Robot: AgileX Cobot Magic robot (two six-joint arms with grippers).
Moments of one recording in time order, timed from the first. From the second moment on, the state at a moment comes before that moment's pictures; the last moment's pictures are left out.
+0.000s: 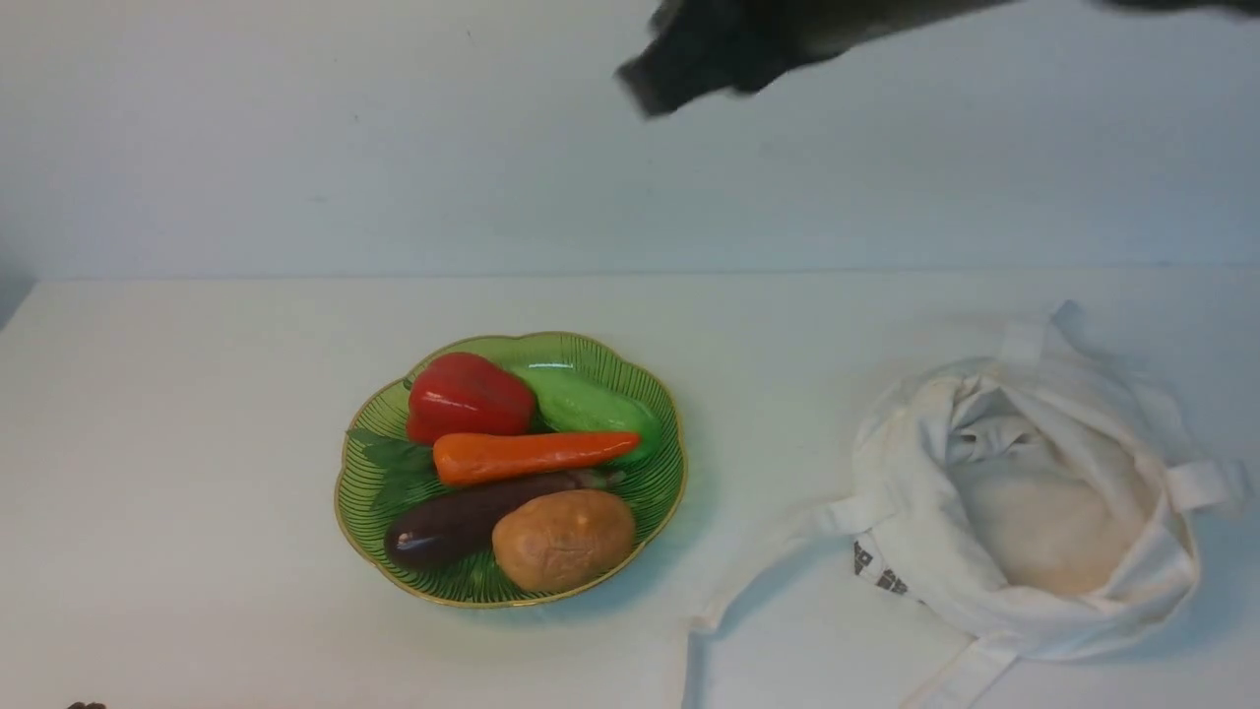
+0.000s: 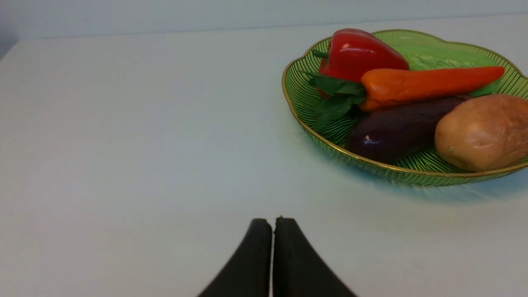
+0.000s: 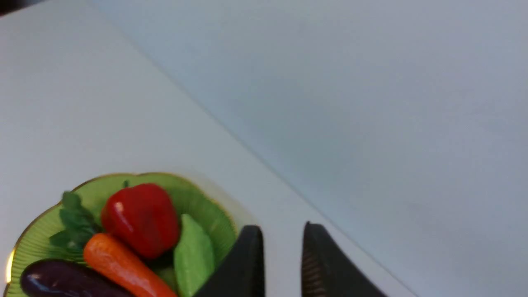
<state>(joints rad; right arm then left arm) 0.75 1.53 -1.77 -0.35 0.94 0.10 -0.07 -0.01 0.03 -0.10 0.38 0.06</state>
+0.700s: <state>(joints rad) 0.75 0.53 -1.16 -0.42 0.84 0.51 -0.07 -0.01 0.03 -0.10 0.38 0.06</state>
